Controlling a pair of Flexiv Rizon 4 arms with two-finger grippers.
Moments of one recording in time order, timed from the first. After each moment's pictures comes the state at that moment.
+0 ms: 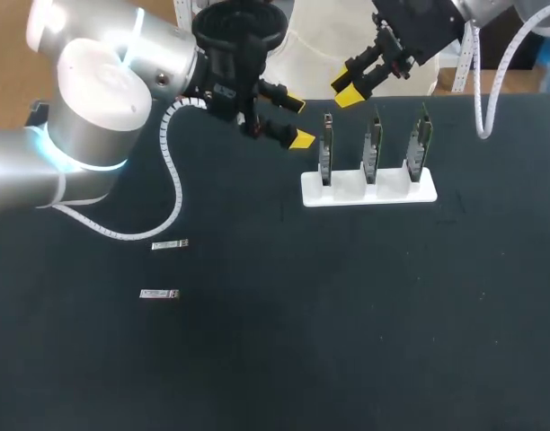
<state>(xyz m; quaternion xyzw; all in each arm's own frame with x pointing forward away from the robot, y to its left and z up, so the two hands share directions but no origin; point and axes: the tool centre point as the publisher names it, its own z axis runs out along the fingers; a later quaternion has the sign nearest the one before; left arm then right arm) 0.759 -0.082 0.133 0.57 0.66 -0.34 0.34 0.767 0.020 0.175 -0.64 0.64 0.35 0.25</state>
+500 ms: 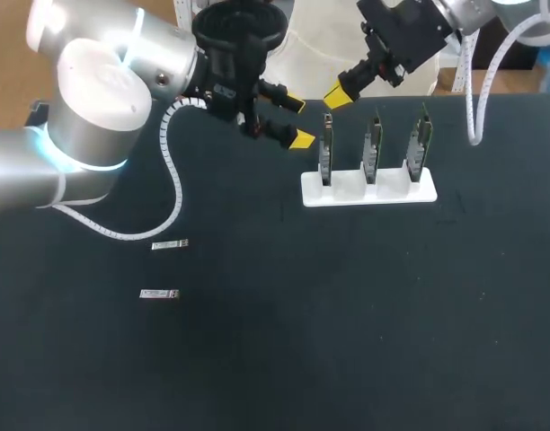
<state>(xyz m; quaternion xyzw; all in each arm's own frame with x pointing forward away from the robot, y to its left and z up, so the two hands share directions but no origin) 0.759 -0.082 0.133 0.57 0.66 -0.34 0.34 0.769 0.031 0.160 -0.64 0.64 0.35 0.24</state>
